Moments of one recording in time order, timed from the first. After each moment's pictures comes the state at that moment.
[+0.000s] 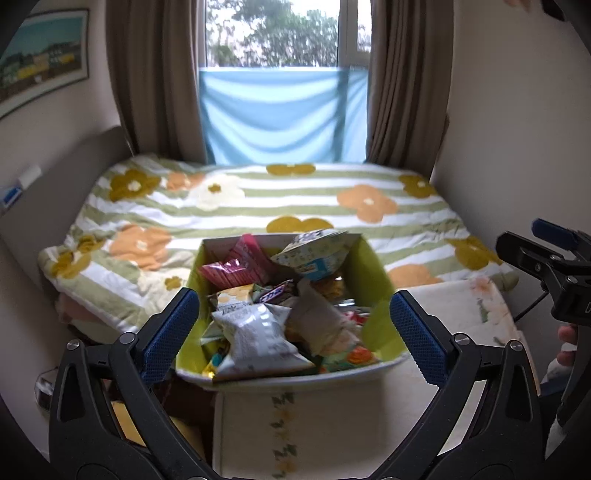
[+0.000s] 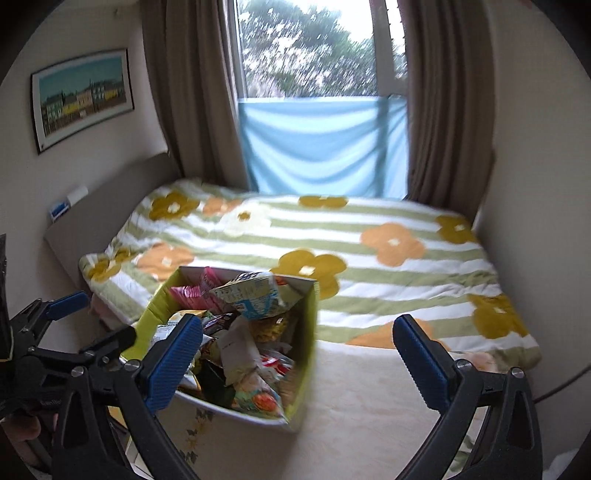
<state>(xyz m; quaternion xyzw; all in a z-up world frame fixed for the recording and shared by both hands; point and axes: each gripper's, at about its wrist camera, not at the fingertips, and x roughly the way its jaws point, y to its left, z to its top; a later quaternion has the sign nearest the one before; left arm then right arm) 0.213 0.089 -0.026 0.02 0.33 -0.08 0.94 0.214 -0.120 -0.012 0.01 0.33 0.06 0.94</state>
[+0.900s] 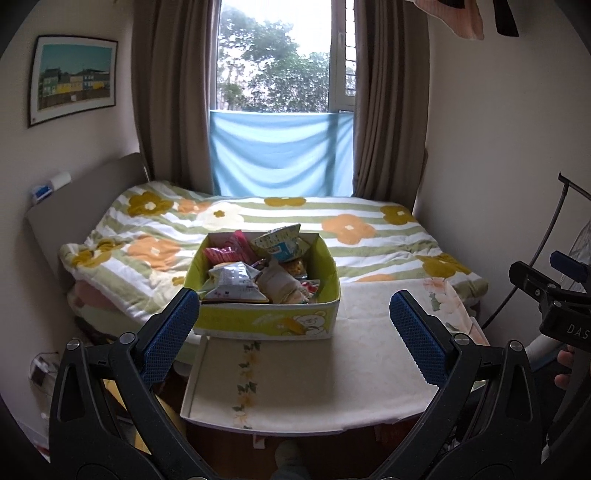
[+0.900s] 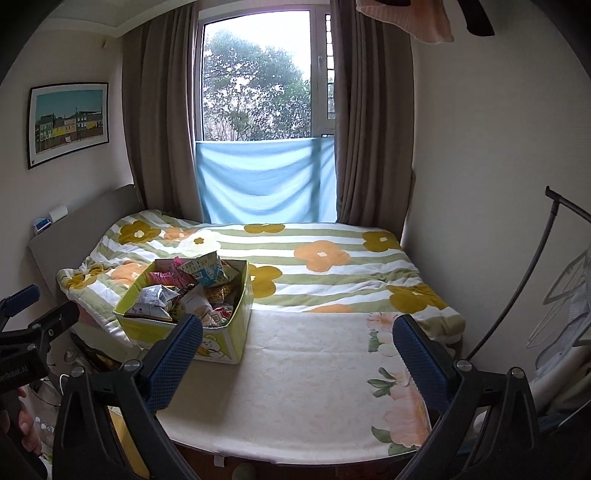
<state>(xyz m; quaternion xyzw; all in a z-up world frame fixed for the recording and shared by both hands) 0.010 0.055 -0.001 0.01 0.25 -0.08 0.96 -0.005 -0.174 0.011 0.01 0.26 -0.05 0.97</state>
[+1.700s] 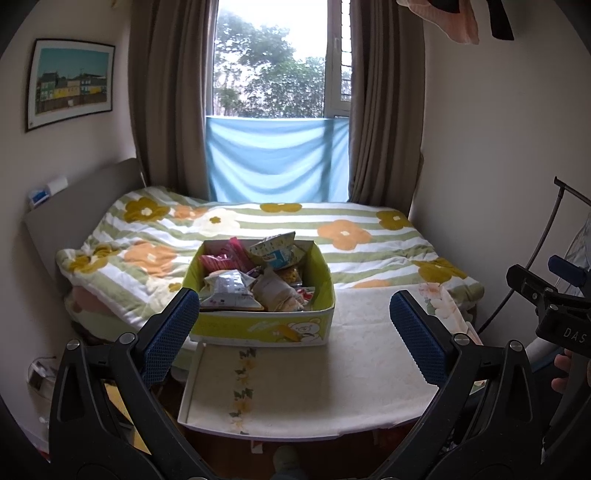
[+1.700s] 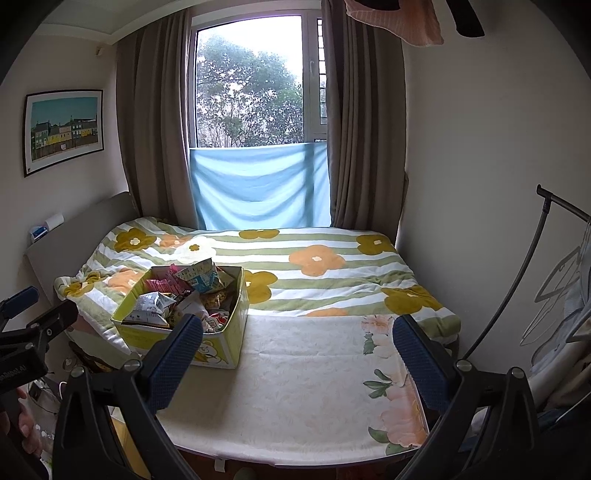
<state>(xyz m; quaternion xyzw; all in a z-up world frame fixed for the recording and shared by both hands) 0.011 0.050 0.005 0.01 0.24 -0.08 0.97 -0.011 -0.172 0.012 0.01 0.25 -0.06 0.97</state>
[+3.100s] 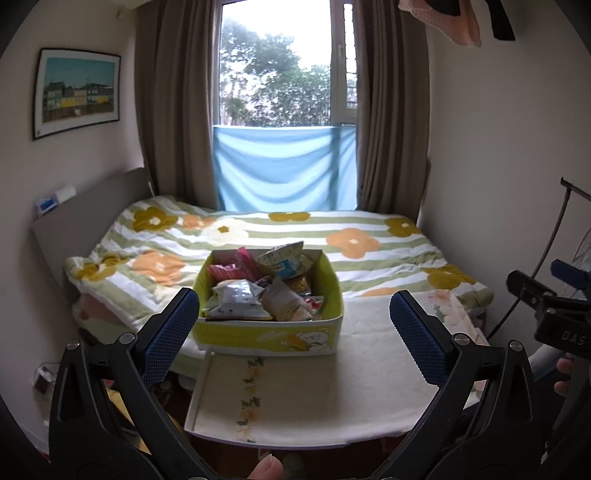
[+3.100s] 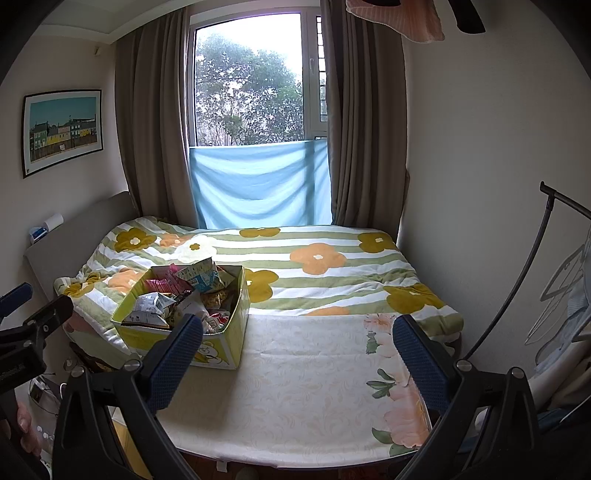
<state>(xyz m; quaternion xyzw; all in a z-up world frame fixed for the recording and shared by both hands) 0.008 0.049 0.006 0.01 0.22 -0.07 0.97 -0.007 -0.171 0.009 0.02 0.25 -0.06 0.97</state>
